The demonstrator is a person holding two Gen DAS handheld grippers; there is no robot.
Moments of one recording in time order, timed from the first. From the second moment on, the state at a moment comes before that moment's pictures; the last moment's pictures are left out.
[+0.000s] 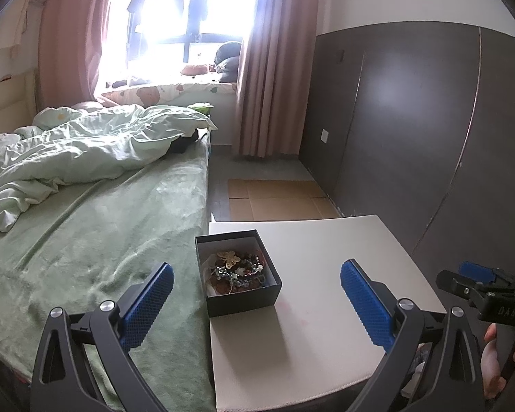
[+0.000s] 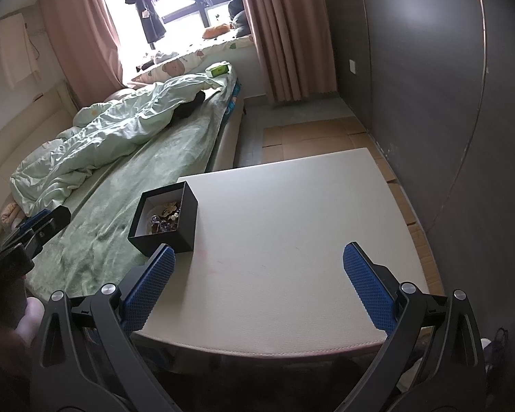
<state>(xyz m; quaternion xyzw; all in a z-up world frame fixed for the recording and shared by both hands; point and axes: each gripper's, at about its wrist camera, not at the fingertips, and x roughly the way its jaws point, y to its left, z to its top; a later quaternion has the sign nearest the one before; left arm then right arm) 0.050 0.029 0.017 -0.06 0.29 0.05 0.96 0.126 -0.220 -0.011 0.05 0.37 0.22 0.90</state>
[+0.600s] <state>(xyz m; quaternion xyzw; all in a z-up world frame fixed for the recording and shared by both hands) 0.086 0.038 -0.007 -0.08 0.30 0.03 0.95 0.143 -0.209 -0.019 0.05 0.39 0.21 0.89</state>
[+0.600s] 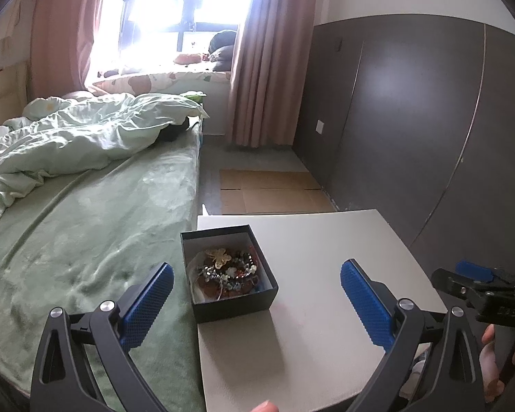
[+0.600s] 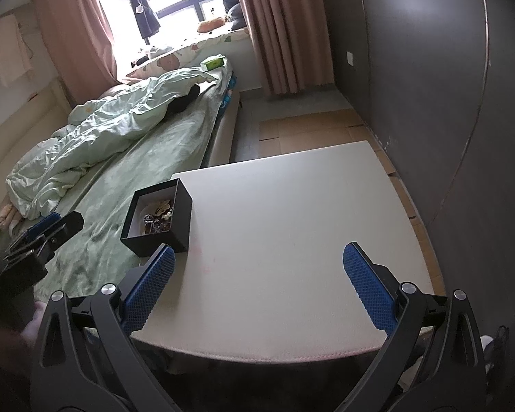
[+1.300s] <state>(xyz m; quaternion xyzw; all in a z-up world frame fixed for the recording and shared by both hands) 0.134 0.112 -0.014 -0.12 0.31 0.10 0.94 0.184 -0.122 -0.046 0.05 0.42 0.22 0.88</state>
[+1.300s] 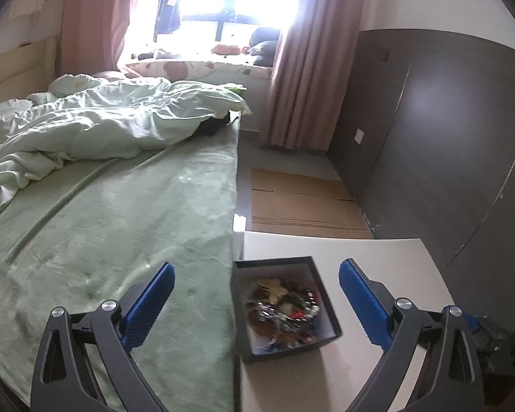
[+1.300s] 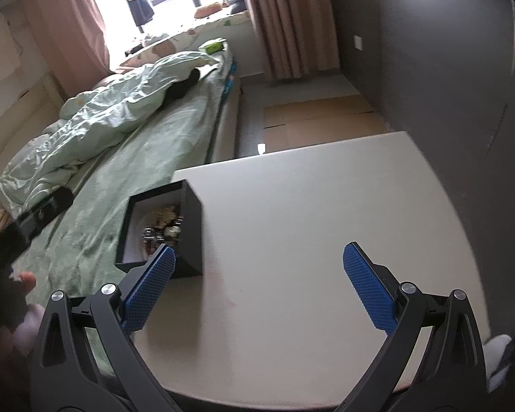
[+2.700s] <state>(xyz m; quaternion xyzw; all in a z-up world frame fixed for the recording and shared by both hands) 0.170 0.182 -0.020 -0.14 0.35 0.10 0.92 0.209 0.011 -0.072 0.02 0.45 0.34 0.83</state>
